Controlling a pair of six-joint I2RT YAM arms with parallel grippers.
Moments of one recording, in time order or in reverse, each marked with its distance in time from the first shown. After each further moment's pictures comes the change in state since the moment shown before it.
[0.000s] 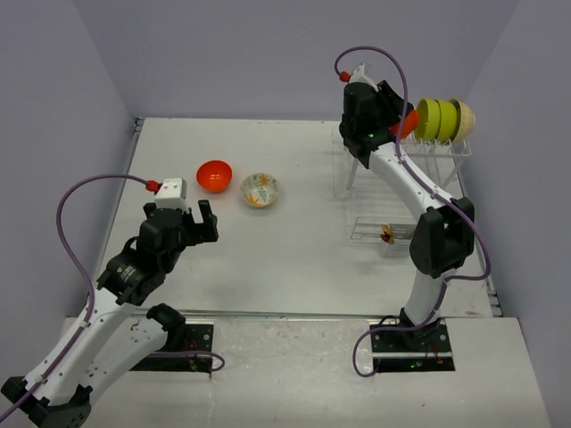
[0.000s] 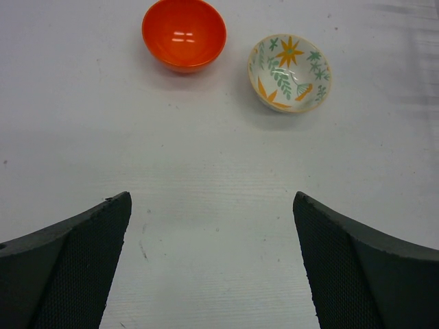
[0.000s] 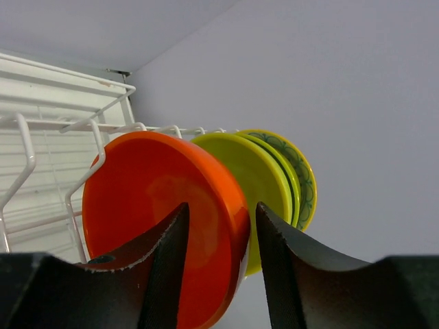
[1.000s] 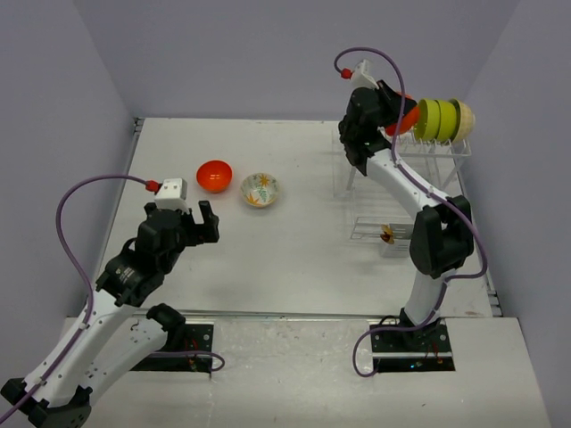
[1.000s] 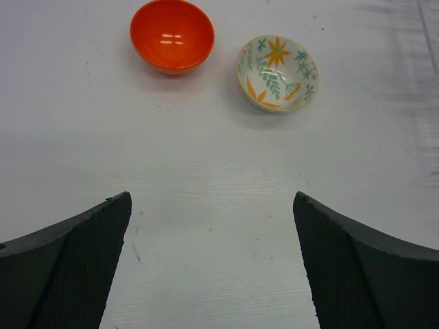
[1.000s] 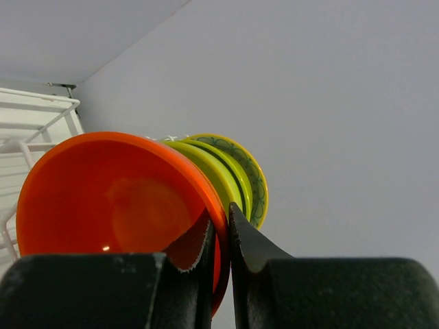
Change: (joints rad) left arm 0.000 -0.011 0.000 0.009 0.025 0.005; right arm -0.001 -0.003 -0.121 0.485 0.099 -0.372
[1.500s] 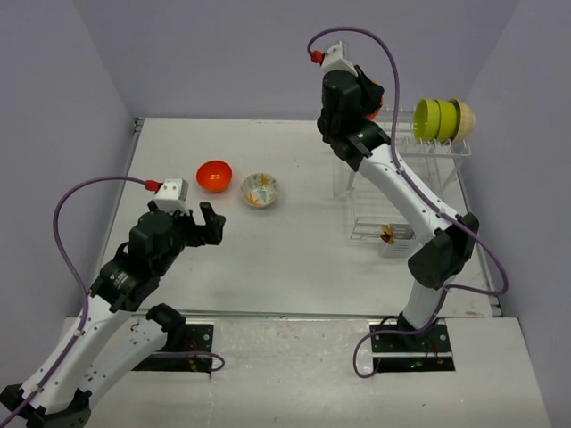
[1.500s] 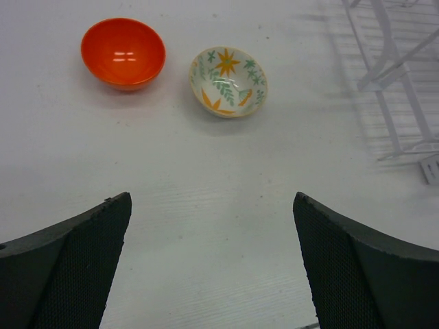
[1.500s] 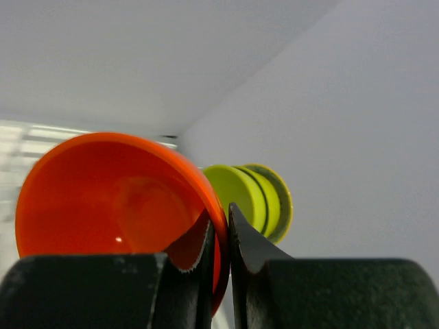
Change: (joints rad) left arm 0.000 -0.039 0.004 0.041 0.114 0.020; right arm 0.170 -0.054 0.248 -0.459 -0.062 0.344
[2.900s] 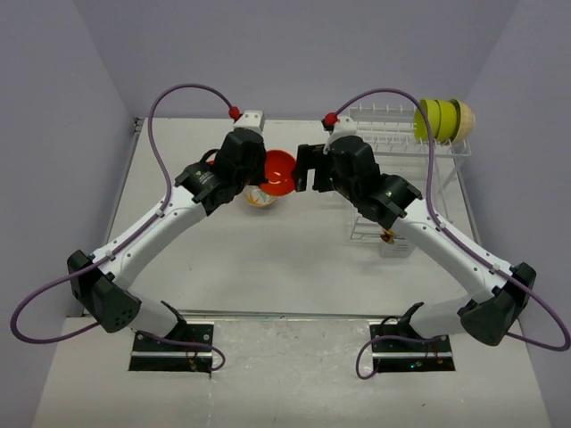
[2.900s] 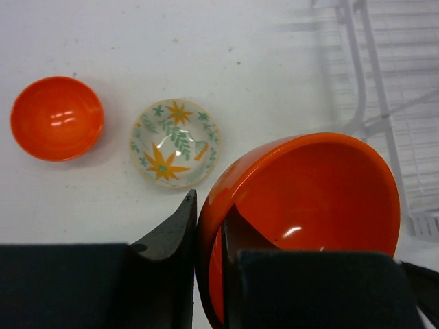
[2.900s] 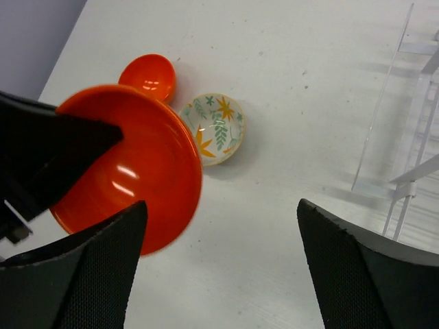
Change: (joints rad) left arm -0.181 0.840 0.675 -0.035 -0.106 -0.056; right arm 0.179 -0.444 -0.446 -0.415 -0.920 1.184
